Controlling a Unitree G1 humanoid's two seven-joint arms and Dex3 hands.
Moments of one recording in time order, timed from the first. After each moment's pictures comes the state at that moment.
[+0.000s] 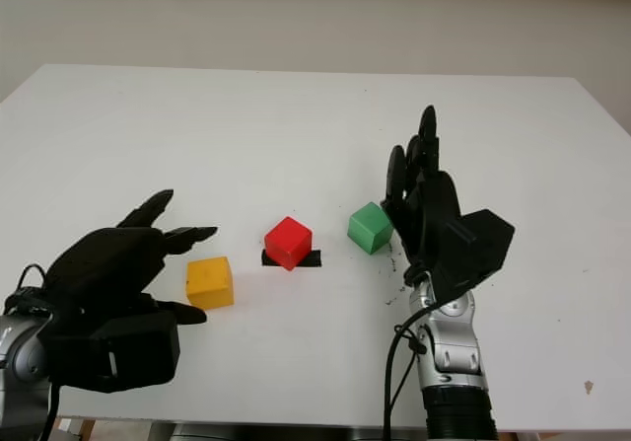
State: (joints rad) left arm 0.04 0.57 -0.08 -0.59 0.90 0.30 -0.62; right arm -0.28 -0.07 -0.11 0.15 0.12 -0.10 0.09
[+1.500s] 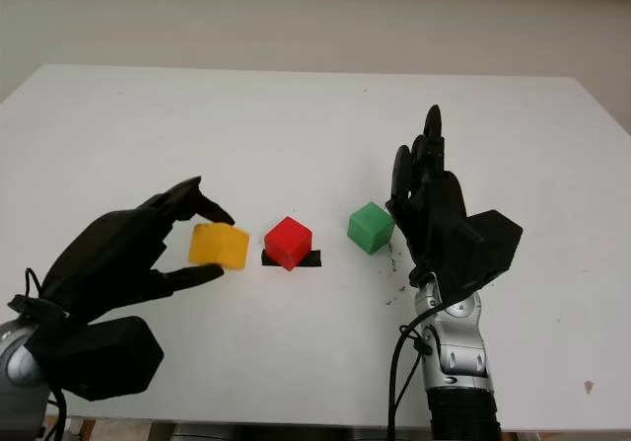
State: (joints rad) left arm -0.02 0.50 0.05 -0.51 0.54 0.03 -0.30; right arm -0.27 -0.07 -0.12 0.14 0.13 -0.09 0.10
